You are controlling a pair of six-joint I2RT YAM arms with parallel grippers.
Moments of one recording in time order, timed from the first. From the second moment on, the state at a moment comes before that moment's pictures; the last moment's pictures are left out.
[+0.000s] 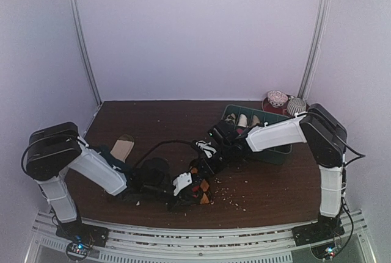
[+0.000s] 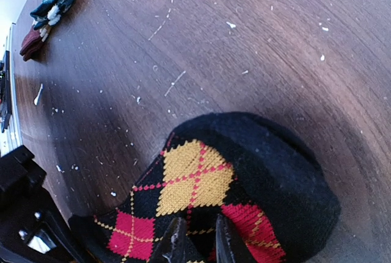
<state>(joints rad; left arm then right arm) -1.06 1.79 0.59 0.61 0.37 0.14 0.82 2.04 1.28 -0.27 -0.39 0.19</state>
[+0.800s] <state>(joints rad) -0.93 1.99 0.63 0.78 0.65 -0.34 0.80 1.71 0.92 0.03 -0.42 0.05</state>
